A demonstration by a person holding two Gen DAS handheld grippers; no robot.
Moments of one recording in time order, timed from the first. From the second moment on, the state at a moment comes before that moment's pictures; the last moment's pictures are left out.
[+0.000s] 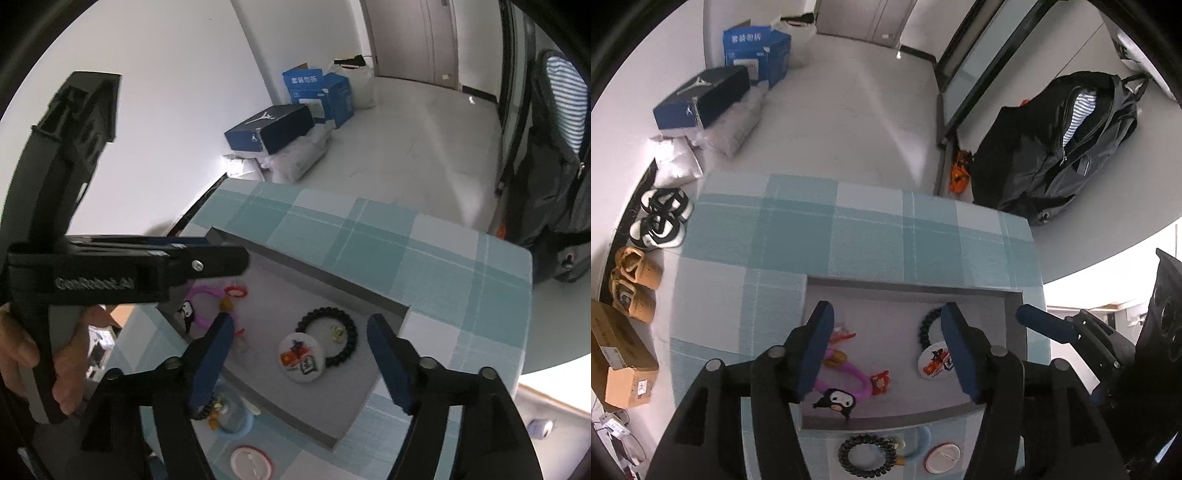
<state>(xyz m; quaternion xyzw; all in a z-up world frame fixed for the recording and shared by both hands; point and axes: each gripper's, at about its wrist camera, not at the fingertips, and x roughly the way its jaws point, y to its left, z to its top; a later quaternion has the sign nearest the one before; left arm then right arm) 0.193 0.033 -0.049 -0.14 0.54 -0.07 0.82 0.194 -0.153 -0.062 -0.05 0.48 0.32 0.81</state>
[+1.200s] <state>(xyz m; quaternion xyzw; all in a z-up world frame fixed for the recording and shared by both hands) 0.047 0.047 -0.039 -0.03 0.43 0.06 0.90 0.071 -0.170 -0.051 -0.03 0.42 0.31 0.85</state>
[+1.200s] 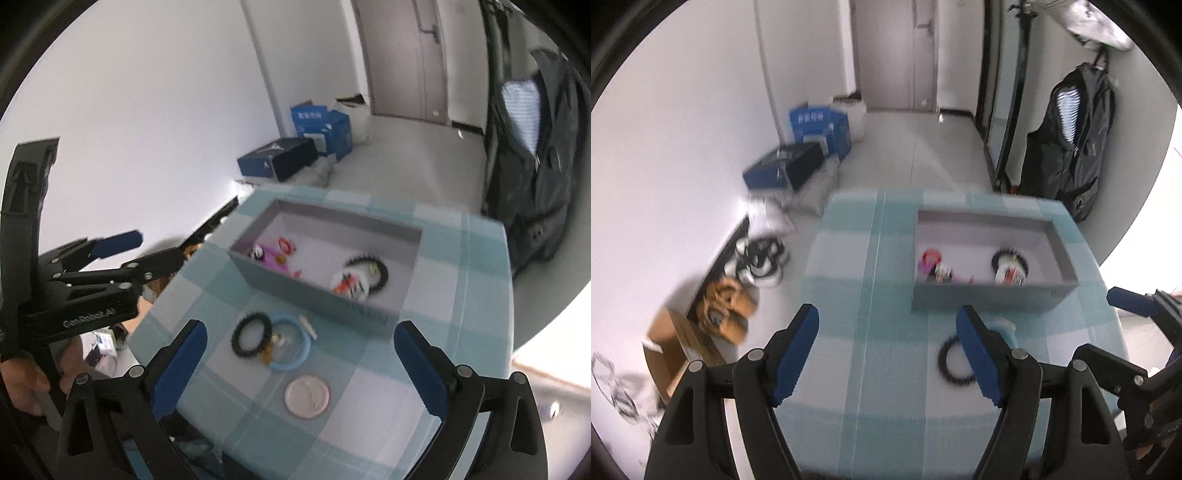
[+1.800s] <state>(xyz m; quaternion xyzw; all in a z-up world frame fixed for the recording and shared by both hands) 0.045 0.049 -0.096 -0.09 0.53 0.00 0.84 0.061 -0.158 -0.112 -0.06 0.48 0.28 0.83</state>
